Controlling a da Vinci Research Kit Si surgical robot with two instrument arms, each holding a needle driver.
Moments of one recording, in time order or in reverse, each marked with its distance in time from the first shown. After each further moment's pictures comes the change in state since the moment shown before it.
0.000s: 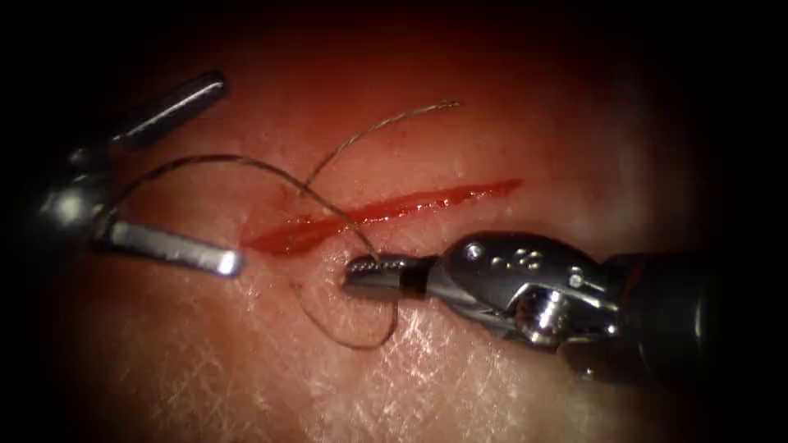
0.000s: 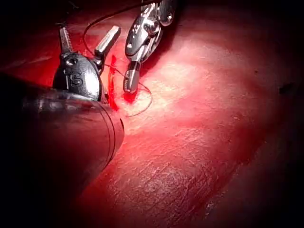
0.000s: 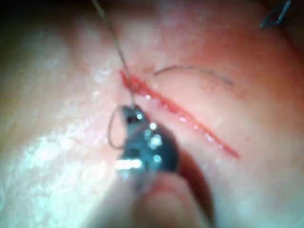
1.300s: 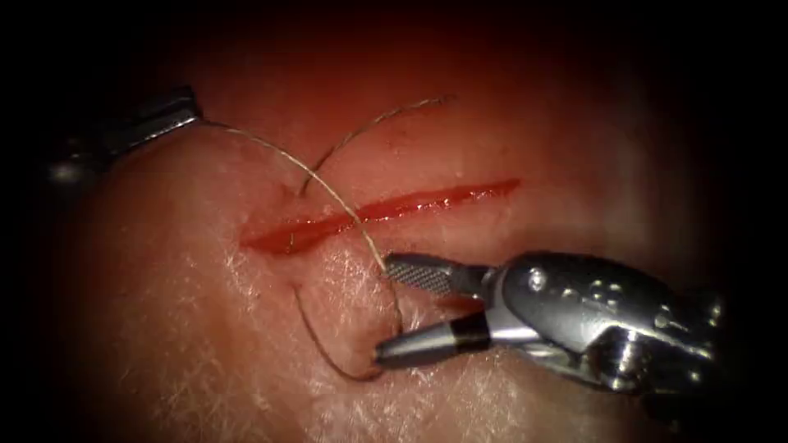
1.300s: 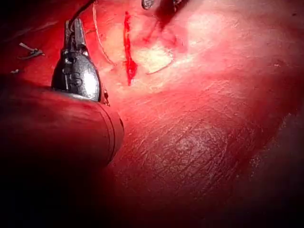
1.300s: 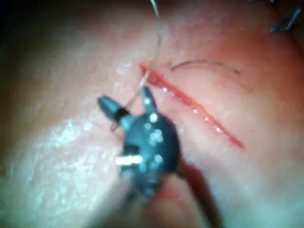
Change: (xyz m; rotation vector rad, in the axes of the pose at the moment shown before) right arm 0.004 -0.004 -0.007 0.106 0.183 -0.139; left arm -0.009 -0.005 -0.004 0.010 -0.072 0.094
